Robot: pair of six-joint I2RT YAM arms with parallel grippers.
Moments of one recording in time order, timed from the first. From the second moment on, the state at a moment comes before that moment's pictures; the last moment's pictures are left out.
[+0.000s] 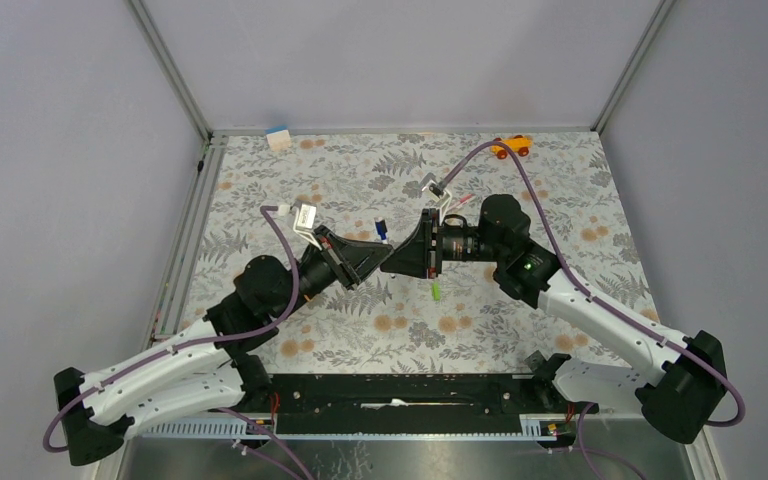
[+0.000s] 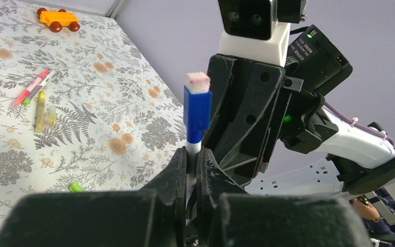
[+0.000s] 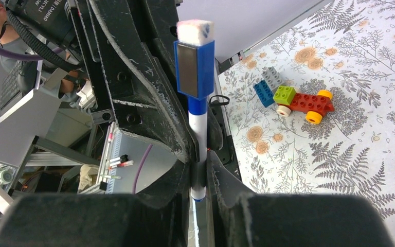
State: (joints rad) left arm -0.99 0.74 0.68 0.20 -0.09 -0.74; right arm 0.76 1.13 0.90 0.17 -0.75 0.60
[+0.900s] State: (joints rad) left arm -0.99 0.73 0.70 -0.04 -0.27 -0.75; right arm 0.75 1.05 0.88 -0.04 -0.38 0.54
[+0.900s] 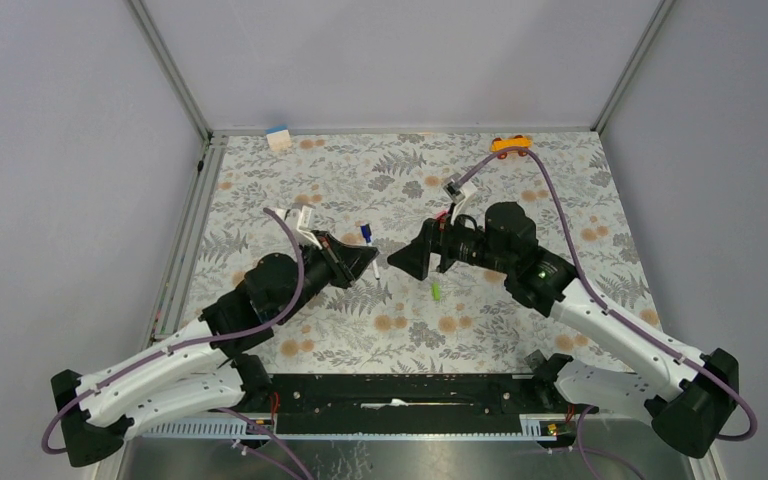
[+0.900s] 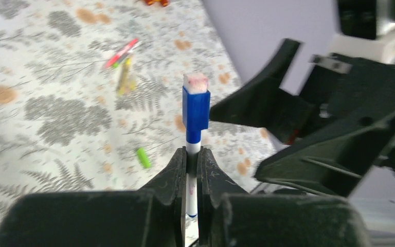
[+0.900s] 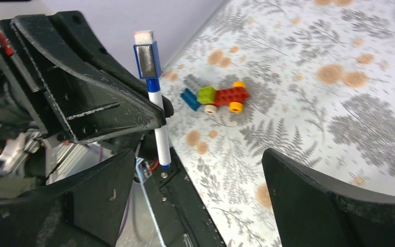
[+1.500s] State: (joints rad) left arm -0.94 0.90 0.68 -0.34 -0.41 -0.85; right arm 0.75 0.97 0.92 -0.30 0.04 0.57
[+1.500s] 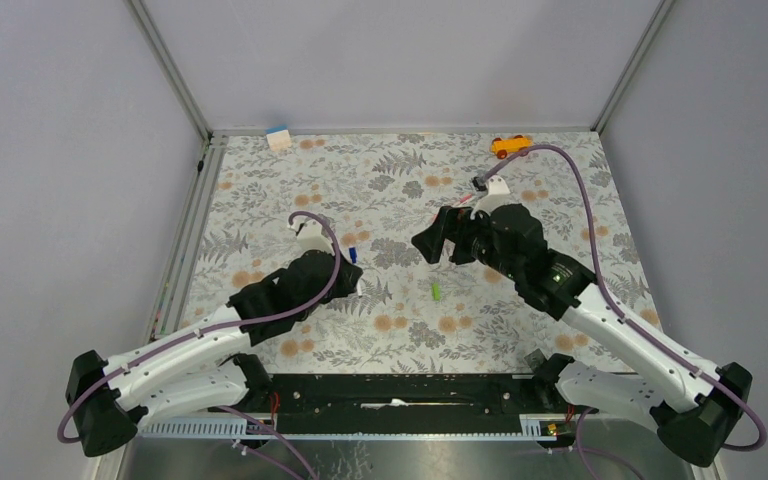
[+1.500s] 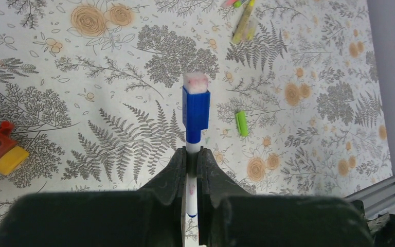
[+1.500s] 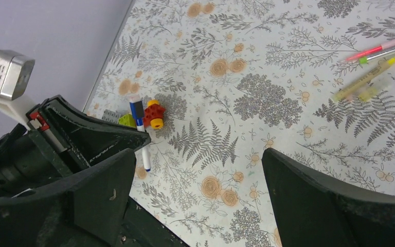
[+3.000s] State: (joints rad) left arm -0.84 1.44 0.68 -0.31 -0.26 -0.86; right arm 0.75 1.00 1.02 -0.34 0.17 0.80
